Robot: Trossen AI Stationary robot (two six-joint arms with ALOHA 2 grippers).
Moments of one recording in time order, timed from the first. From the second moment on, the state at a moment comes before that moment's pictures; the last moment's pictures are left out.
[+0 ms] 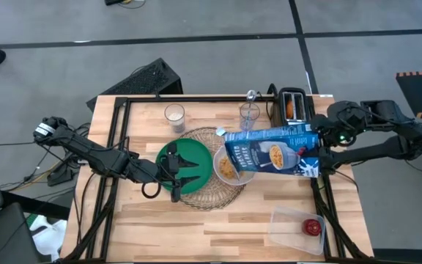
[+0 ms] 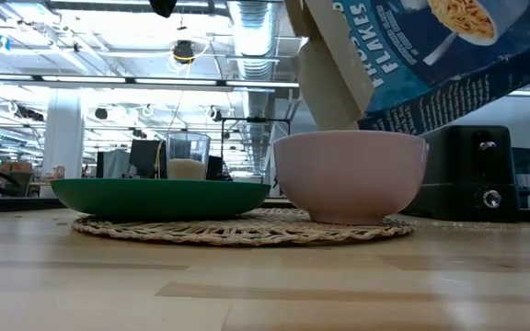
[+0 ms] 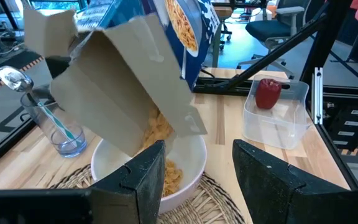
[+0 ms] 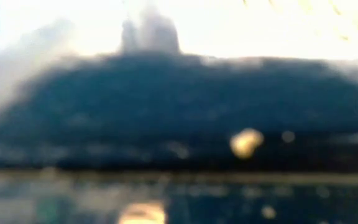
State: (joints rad) left arm -0.38 1.24 0.91 0.01 -0.50 -0.18; right arm -0.08 0.78 1.33 -1.40 -0.16 0.34
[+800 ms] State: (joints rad) left arm -0.38 1.24 0.91 0.02 -0.51 -0.18; right arm -0.08 0.55 1.21 -1.31 -0.15 0.37
